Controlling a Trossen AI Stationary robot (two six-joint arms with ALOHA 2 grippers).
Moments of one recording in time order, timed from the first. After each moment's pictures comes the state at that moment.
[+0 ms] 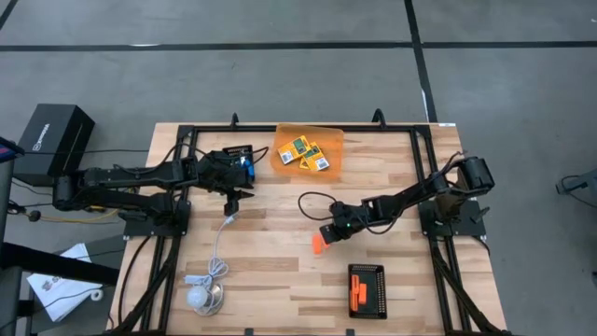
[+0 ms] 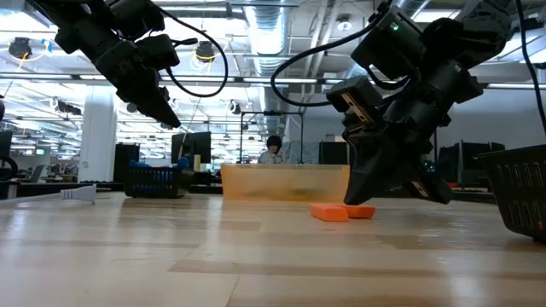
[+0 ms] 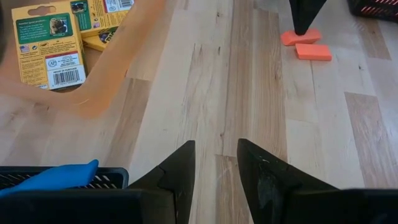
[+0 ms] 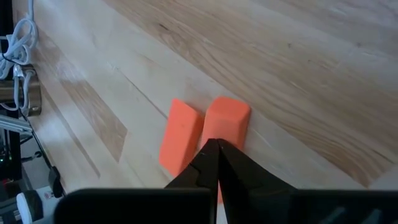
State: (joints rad) left arm 0.29 0.98 0.54 -0.31 0.14 0.07; right arm 0.15 1.74 0.67 0.14 -0.07 1.28
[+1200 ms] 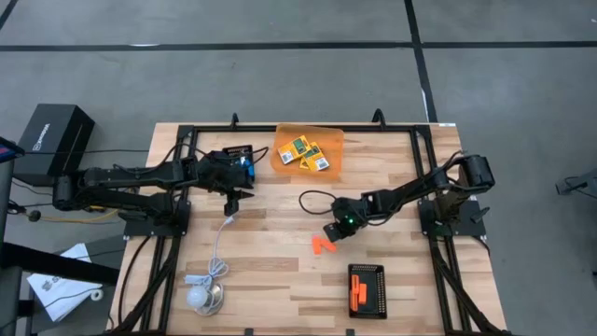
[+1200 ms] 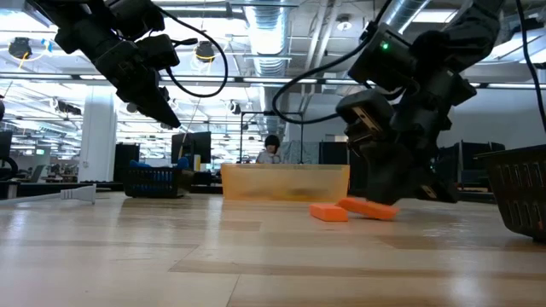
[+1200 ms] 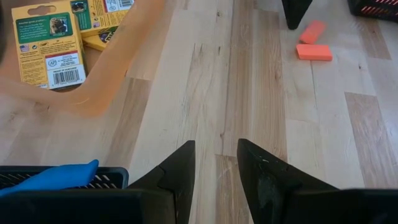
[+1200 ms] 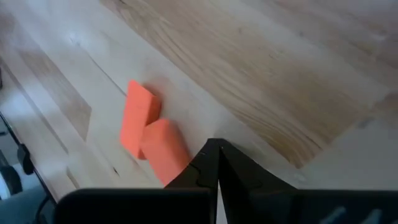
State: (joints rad) left arm 0.29 0.98 0.54 -0.32 0.14 0.07; right arm 0.08 1.73 0.67 0.01 -0.19 1.16
